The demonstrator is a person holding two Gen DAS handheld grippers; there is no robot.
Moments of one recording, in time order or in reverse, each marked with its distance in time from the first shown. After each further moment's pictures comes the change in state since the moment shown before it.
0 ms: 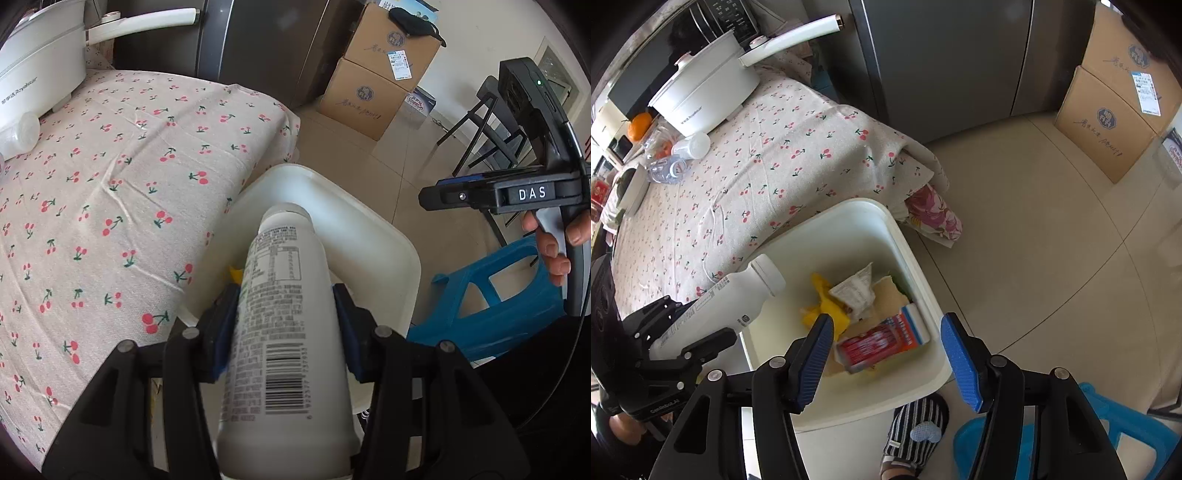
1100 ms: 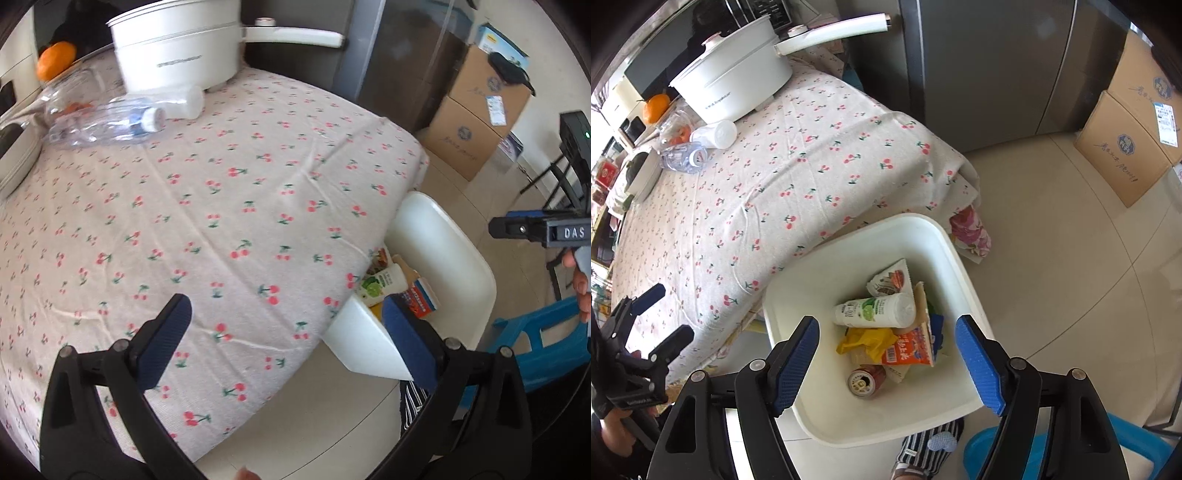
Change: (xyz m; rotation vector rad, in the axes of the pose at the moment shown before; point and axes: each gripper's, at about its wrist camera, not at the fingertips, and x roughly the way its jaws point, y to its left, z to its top) left arm -0.081 0.086 -0.034 -0.281 -0.064 0.345; right arm 0.006 0.065 0.019 -0.081 -0.013 0.015
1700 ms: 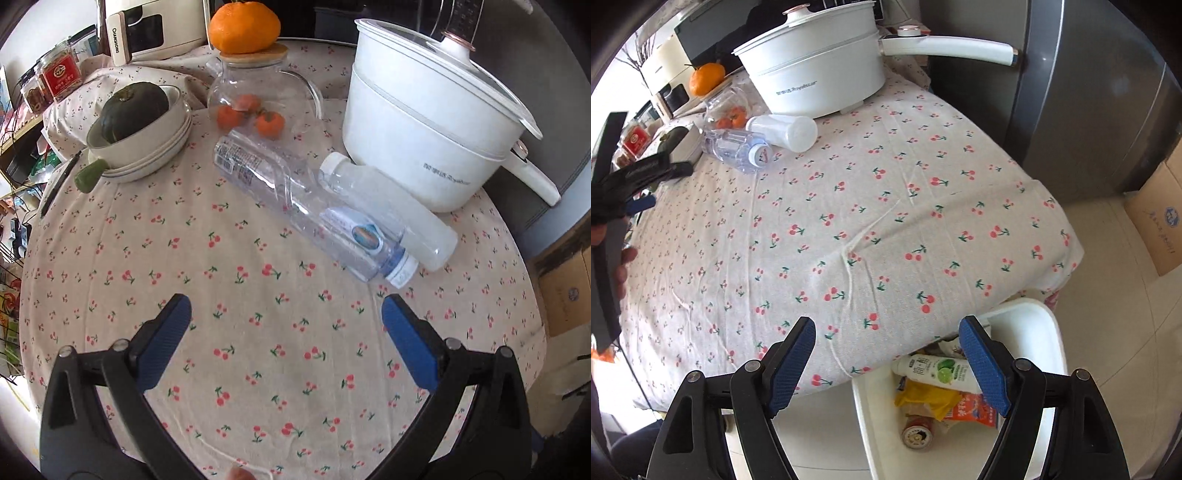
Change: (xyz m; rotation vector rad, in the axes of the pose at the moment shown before) left arm 0.025 0.172 0.144 -0.472 -0.002 0.364; right arm 0.036 0.117 0.056 -0.181 -0.054 0.062
